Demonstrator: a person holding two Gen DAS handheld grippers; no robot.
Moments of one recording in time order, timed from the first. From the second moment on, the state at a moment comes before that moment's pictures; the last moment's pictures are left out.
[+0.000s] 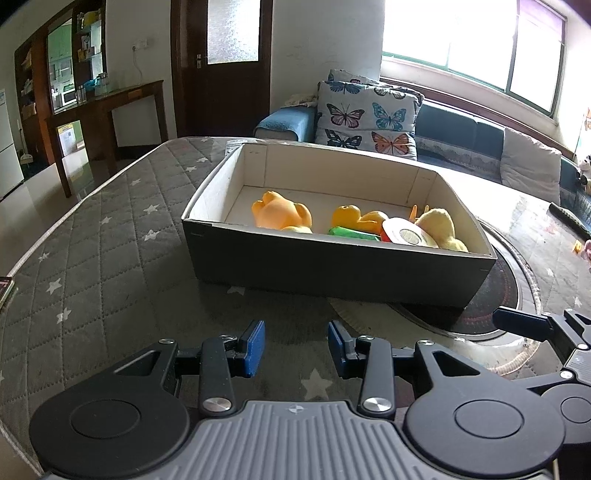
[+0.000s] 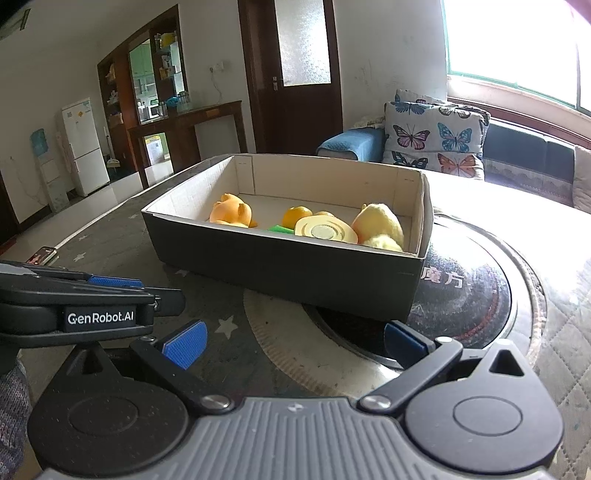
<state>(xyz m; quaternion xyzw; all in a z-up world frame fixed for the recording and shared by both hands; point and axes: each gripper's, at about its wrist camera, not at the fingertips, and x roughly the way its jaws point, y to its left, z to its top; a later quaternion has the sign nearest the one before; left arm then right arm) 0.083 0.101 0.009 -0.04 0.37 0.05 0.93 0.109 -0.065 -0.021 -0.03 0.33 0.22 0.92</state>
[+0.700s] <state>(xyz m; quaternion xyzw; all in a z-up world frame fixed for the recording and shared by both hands) 0.111 0.098 0.003 -0.01 0.38 0.06 0.92 0.136 -0.064 -0.028 -0.02 0.35 0.21 0.91</state>
